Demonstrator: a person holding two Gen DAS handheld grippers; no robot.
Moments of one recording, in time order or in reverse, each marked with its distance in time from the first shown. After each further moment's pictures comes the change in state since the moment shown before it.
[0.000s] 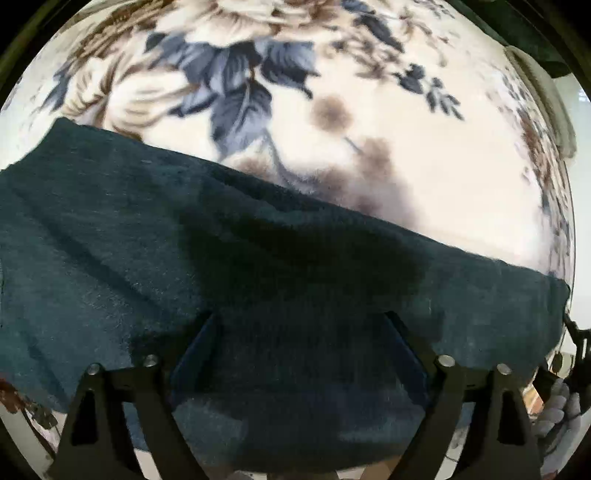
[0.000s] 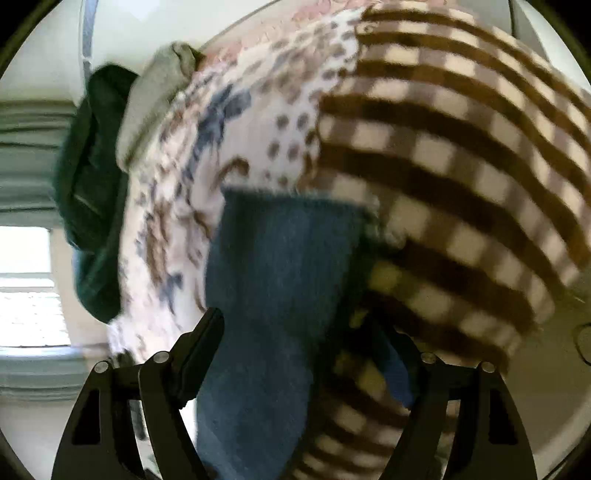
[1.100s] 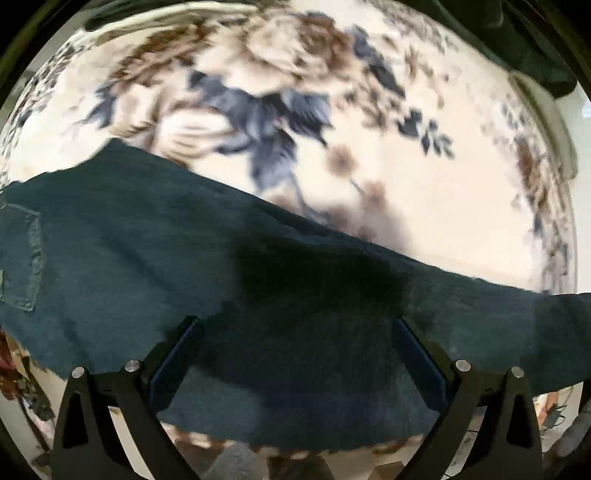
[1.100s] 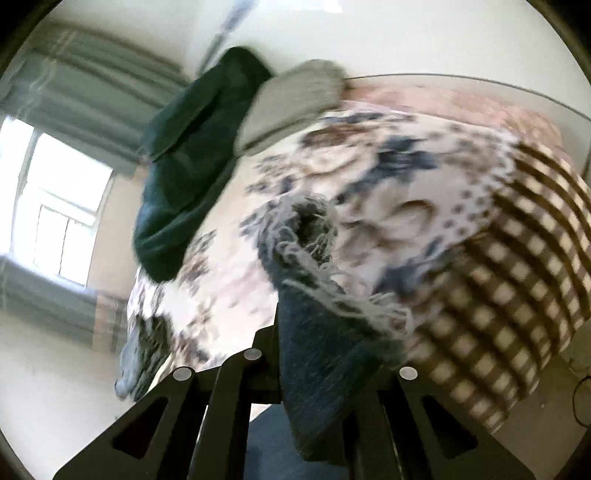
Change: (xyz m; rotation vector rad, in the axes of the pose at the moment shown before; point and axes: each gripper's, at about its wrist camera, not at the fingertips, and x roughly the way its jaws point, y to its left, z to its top) left arm -0.062 0.003 -0.018 -0.039 -0.118 0.035; right arm -0.040 0.171 -0.085 -0.376 -0.103 0.122
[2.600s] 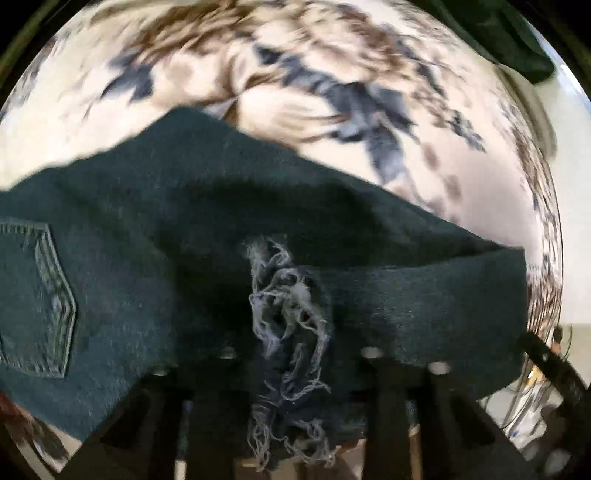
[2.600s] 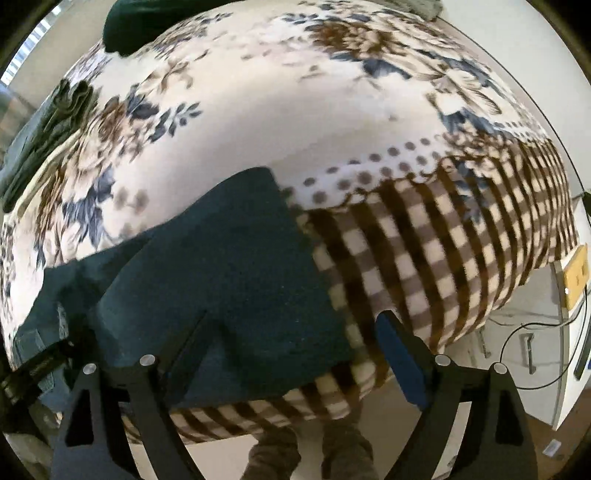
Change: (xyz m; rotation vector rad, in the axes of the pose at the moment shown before) left arm 0.023 0.103 0.011 0.150 0.039 -0.132; right arm 0.113 0.100 -0.220 -0.440 0.433 -0.527
